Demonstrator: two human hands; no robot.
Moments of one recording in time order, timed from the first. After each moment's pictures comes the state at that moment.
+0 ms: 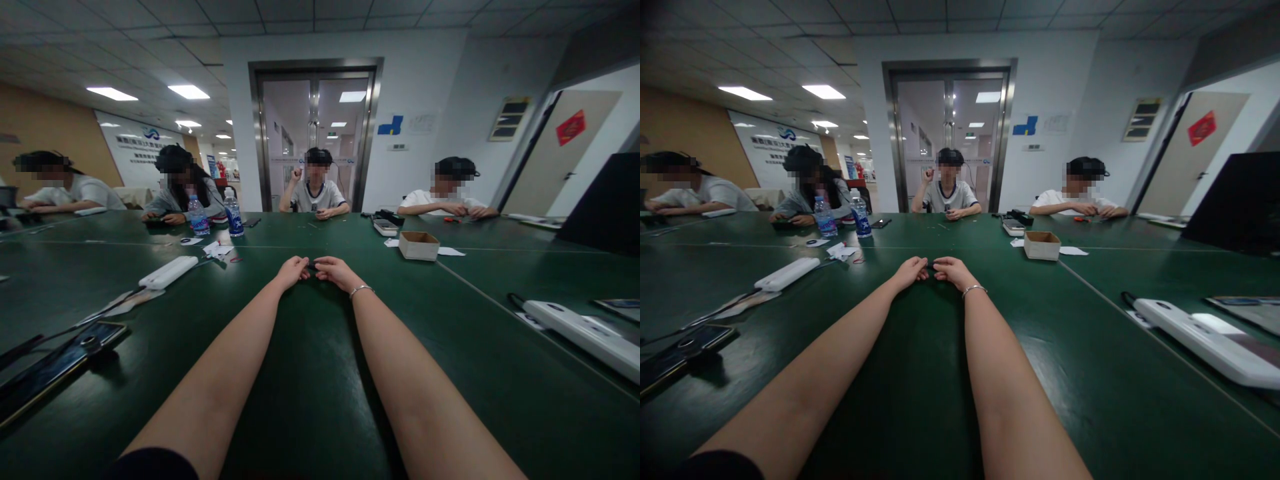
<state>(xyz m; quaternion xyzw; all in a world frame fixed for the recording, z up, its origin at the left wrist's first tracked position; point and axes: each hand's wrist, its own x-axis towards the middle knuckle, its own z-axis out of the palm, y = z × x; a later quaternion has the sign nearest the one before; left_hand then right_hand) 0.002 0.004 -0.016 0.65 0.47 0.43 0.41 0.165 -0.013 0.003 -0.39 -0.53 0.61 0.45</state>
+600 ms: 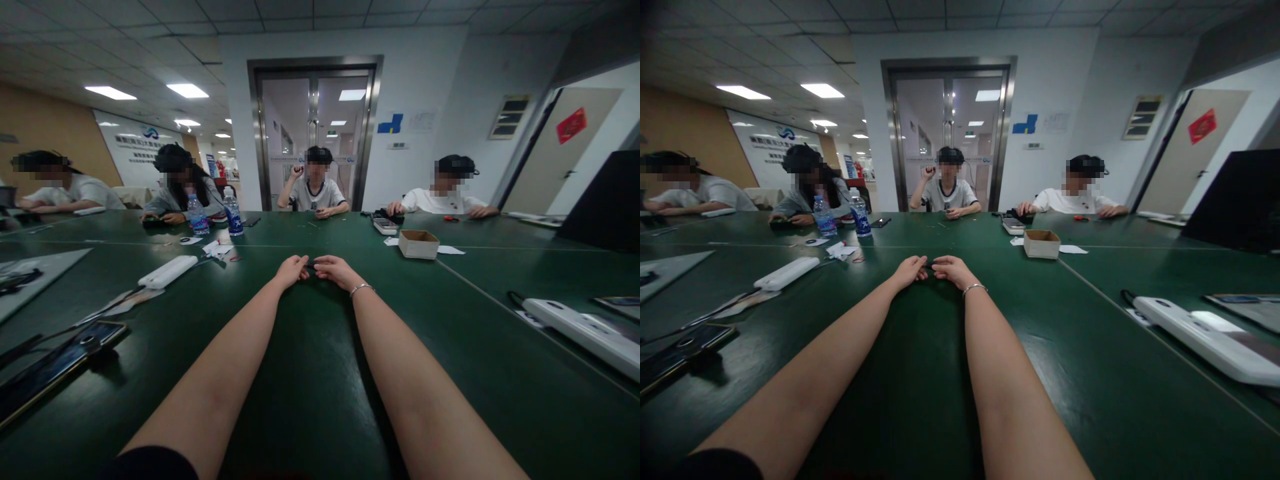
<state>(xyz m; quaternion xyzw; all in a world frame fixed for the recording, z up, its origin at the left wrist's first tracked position) 0.002 0.005 -0.016 0.66 0.50 0.41 0.39 0.166 -0.013 0.003 -0.38 -0.53 0.61 0.45</state>
